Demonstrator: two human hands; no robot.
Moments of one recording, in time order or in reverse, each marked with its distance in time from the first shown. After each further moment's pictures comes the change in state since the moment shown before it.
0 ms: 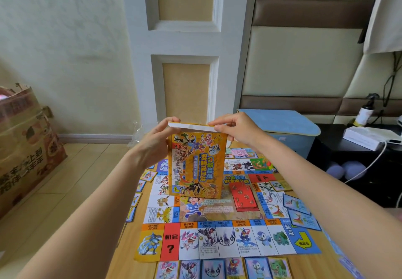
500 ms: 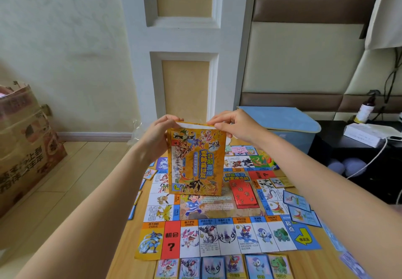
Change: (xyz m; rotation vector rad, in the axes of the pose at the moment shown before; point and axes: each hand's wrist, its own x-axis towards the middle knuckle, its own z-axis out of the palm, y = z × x) left_hand 0.015 0.002 0.010 -0.054 0.110 0.020; right_hand 0.003 0.001 -0.003 -0.010 -0.053 -0.011
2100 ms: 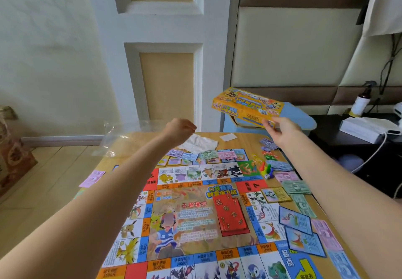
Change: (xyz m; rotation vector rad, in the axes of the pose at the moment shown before) left_hand 0.111 -0.040 0.064 1.025 0.022 0.118; right_hand 0.033 0.133 -0.089 1.155 0.978 0.569
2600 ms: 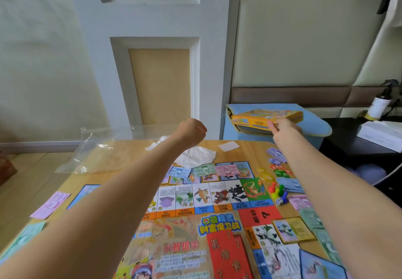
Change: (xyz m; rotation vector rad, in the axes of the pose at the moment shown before) left_hand 0.084 0.003 0.056 0.137 -0.066 -0.007; right_hand 0.124 0.022 0.023 -0.327 0.105 -0.123
